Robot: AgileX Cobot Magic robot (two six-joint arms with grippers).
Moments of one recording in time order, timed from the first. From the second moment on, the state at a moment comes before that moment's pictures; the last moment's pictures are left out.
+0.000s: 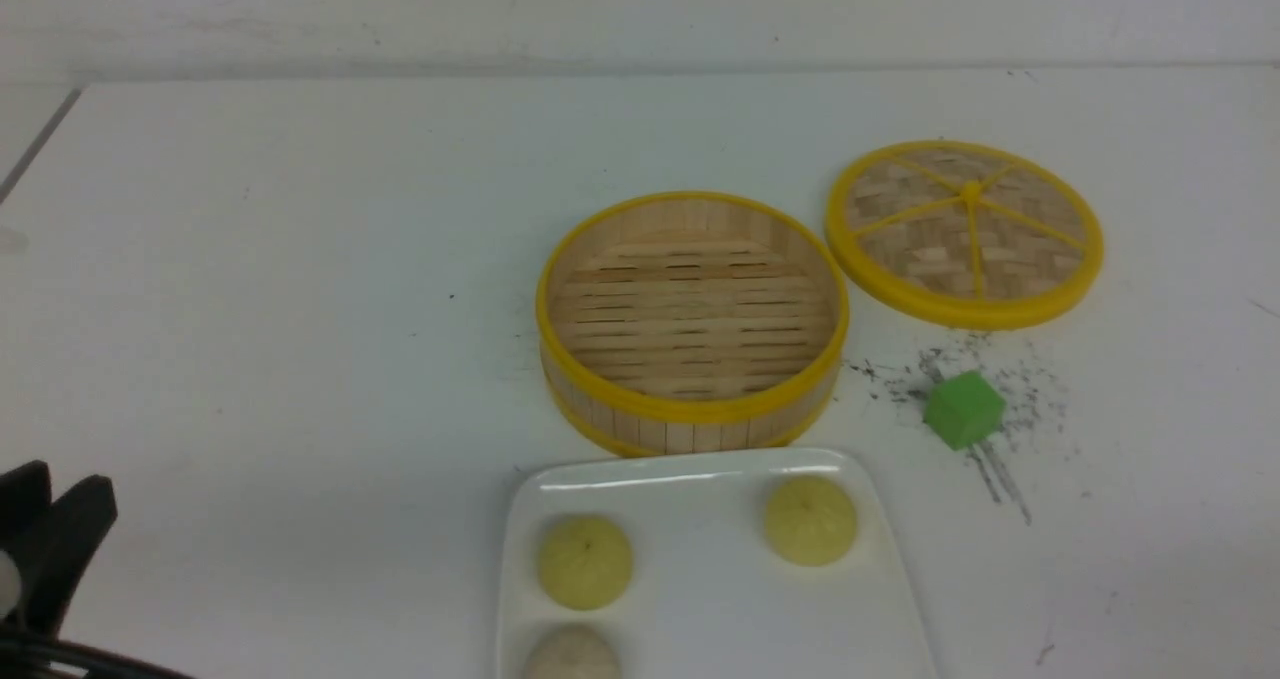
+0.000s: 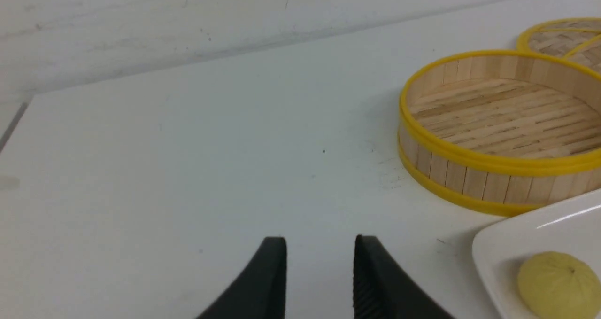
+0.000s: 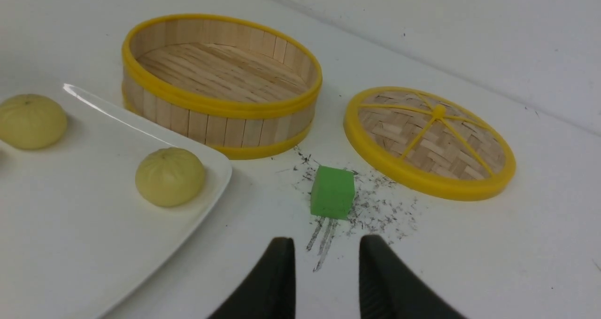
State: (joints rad) right arm 0.46 -0.02 -0.19 -0.06 0.48 -0.13; left arm -0.42 0.29 -0.32 0.47 0.39 -0.38
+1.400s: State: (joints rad) right arm 0.46 -0.02 -0.19 -0.07 0.48 -0.13; left arm 0.00 0.06 -0.06 0.35 0.40 -0.36
